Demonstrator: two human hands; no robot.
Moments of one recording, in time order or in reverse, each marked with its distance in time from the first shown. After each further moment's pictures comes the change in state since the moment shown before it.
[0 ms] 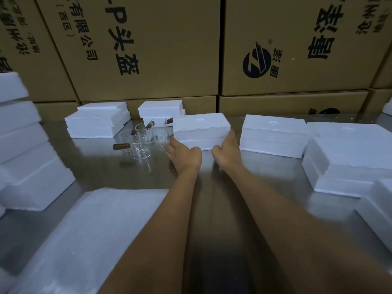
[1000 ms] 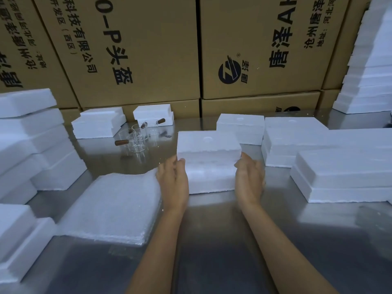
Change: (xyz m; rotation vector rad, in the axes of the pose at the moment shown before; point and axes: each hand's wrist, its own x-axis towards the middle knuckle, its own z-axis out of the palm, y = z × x) left_hand -0.166 -0.010 -0.080 -0.218 -0.060 0.192; right_hand -0.190 0.012 -0.111 0.279 0.318 0.200
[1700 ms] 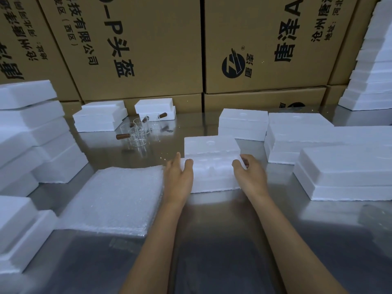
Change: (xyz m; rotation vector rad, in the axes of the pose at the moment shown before) left_hand 0.004 0.003 -0.002 0.190 -0.204 -0.138; right_hand 0.018 0.006 -0.007 -0.196 -0.182 0.019
